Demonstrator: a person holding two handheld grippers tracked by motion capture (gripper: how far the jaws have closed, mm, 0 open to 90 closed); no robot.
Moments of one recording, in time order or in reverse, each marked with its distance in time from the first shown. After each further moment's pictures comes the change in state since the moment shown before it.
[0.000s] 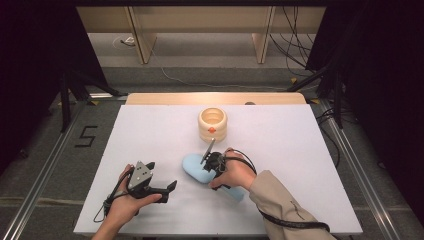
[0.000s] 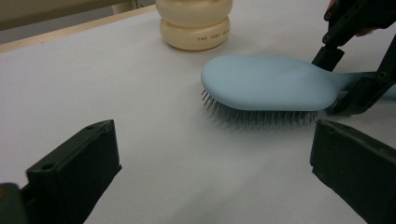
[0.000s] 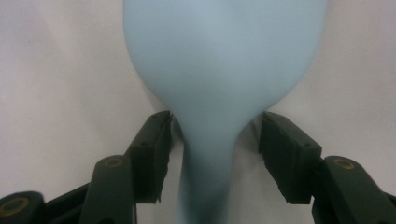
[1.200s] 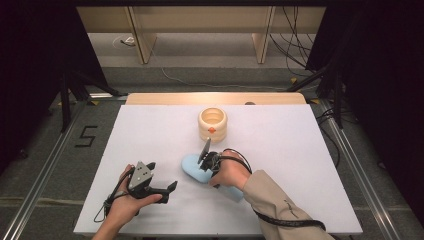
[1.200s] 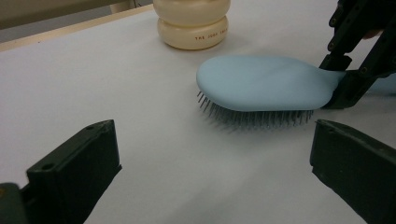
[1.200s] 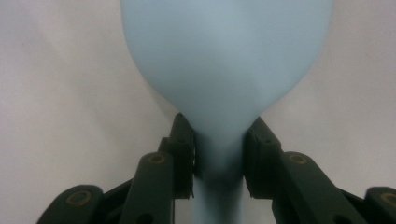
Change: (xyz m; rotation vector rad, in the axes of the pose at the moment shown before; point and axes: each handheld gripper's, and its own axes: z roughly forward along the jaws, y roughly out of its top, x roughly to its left) left arm -0.001 0.000 0.001 0.003 -0.006 -0.001; right arm 0.005 0.010 -0.001 0.081 -0.021 0.039
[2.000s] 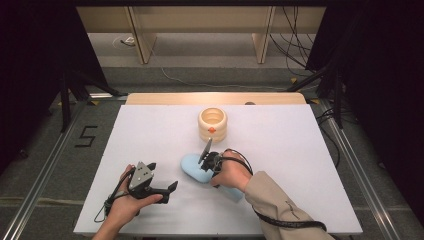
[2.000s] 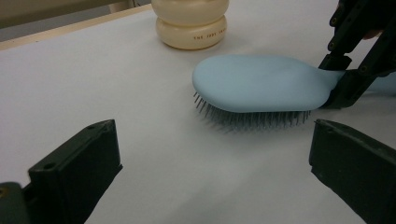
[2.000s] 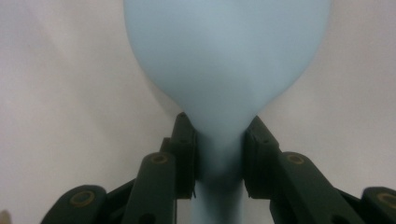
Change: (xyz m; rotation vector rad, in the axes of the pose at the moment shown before) left arm -0.001 0.000 0.000 0.001 -0.004 0.002; right arm 0.000 -0.003 -0.001 -0.032 0.007 0.003
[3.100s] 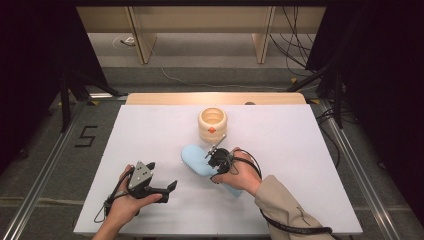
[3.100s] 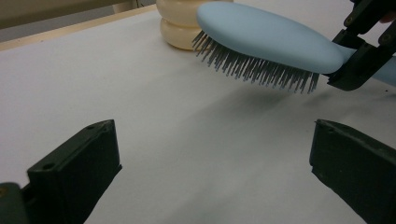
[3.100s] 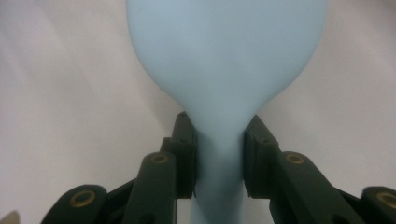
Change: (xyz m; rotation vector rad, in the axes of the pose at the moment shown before) left arm 0.001 0.000 0.000 -0.004 0.012 -0.008; right arm -0.005 -0.020 -0.018 -0.224 0.035 0.067
